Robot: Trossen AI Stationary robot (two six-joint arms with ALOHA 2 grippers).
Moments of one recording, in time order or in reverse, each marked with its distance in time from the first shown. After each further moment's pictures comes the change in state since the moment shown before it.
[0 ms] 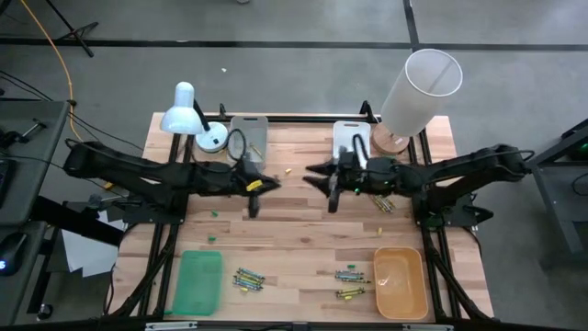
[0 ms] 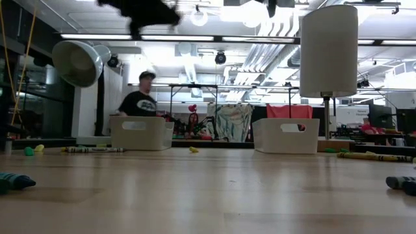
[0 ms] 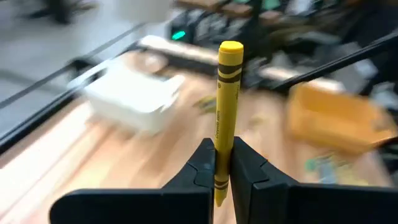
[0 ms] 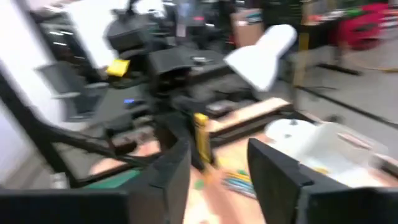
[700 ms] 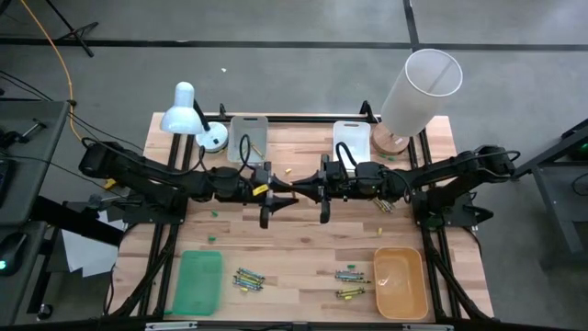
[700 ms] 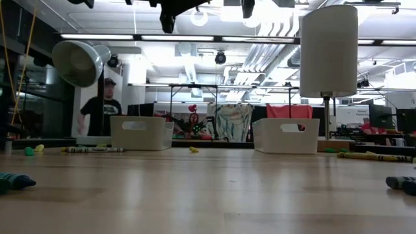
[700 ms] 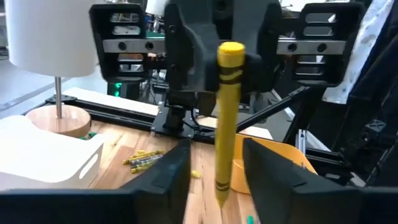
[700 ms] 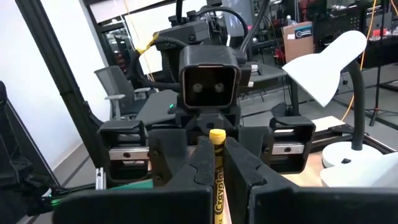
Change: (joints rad) left arm -0.019 0.249 0.011 0.536 0.194 0.029; right arm 0.000 0.175 0.000 0.294 -0.194 -0.060
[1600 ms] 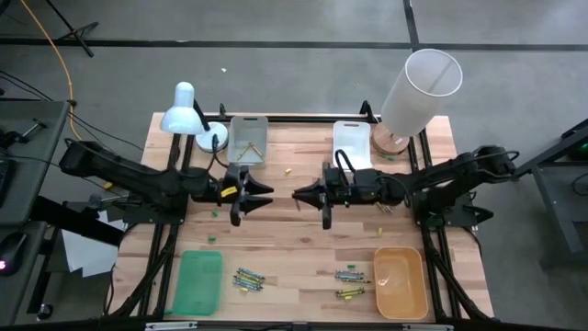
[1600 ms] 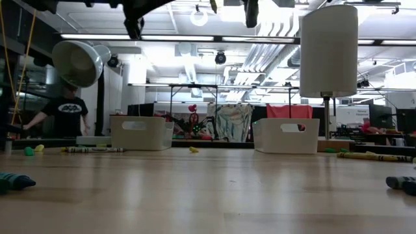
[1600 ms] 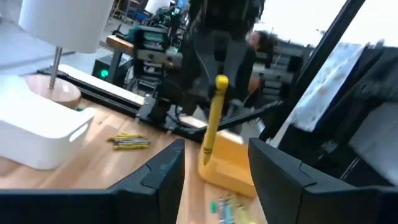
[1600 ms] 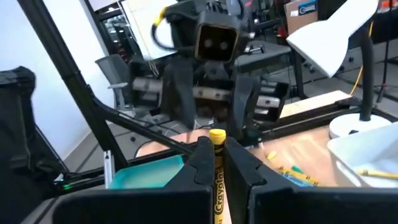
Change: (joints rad) left arm -0.050 -0.272 -0.222 -0.003 -0.019 -0.182; right arm 0.020 0.000 -0.046 -0.021 0.006 0.060
